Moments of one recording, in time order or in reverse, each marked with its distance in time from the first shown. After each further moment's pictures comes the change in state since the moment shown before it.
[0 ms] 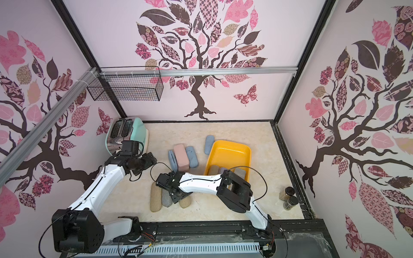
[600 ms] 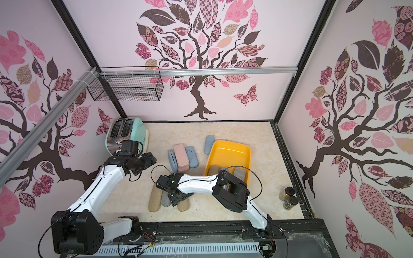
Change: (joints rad) left arm 0.000 -0.013 0.000 0.001 -0.003 0.000; right arm 0.000 0.080 -0.032 0.049 -0.046 -0.010
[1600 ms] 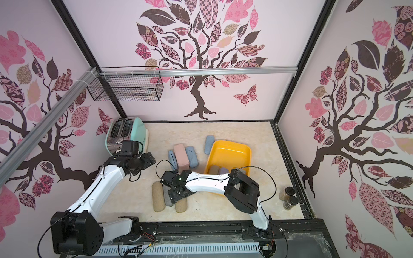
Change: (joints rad) left arm -0.006 -0.005 0.000 -0.006 -0.063 0.000; right arm -0.026 -0.137 -0.101 0.066 -0.047 0.031
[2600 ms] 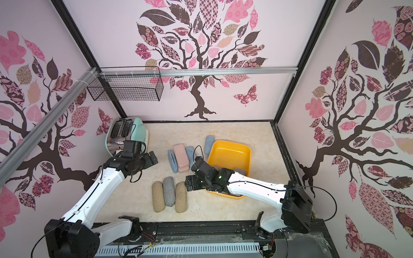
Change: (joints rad) left arm -0.094 -0.049 0.015 -0.044 -0.099 0.024; right arm -0.140 -0.552 -0.473 0.315 -0.082 0.101
